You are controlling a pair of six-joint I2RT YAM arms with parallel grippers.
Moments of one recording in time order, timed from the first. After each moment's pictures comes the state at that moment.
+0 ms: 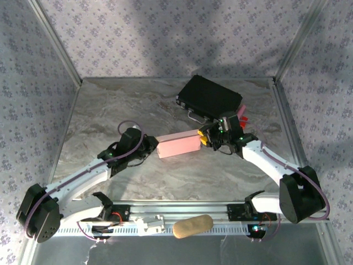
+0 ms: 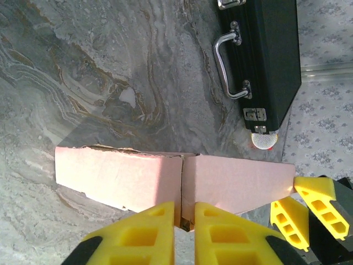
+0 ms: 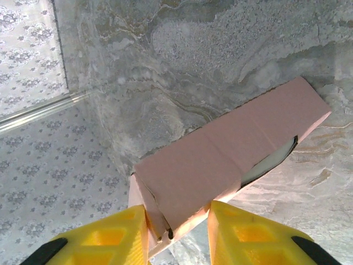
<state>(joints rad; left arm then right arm) -0.69 1.07 0.60 -0.15 0.03 -1.31 0.42 1.28 0.76 -0.19 -0.37 1.47</state>
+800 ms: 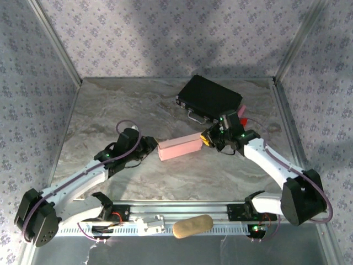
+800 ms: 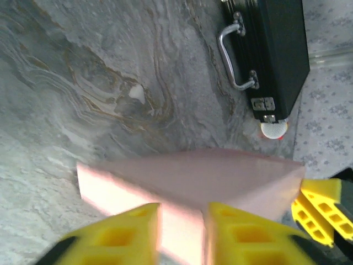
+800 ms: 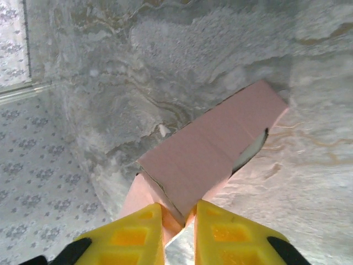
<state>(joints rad) -0.67 1.01 0.62 -0.25 0.05 -1.22 0.43 1.24 0.83 -0.43 -0.32 1.30</state>
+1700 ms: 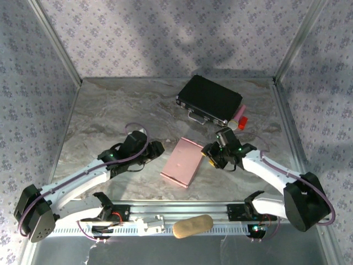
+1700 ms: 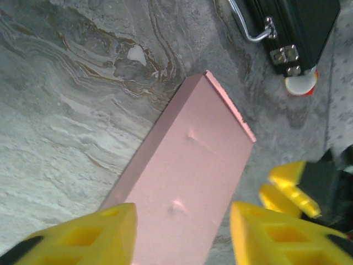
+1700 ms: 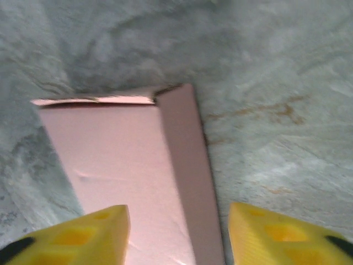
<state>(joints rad) -0.78 1.04 0.67 -0.37 0.01 -1.11 0.51 1.20 0.65 -0.43 -0.23 1.22</state>
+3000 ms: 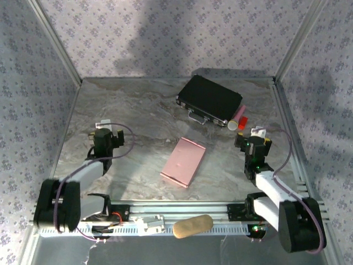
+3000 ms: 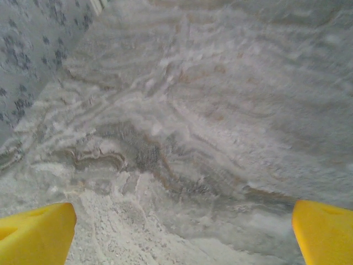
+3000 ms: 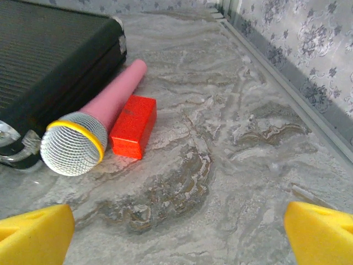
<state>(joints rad) -0.12 1.23 0.37 0.33 -0.34 -0.04 0.10 1.02 0.23 0.35 0.38 0.11</state>
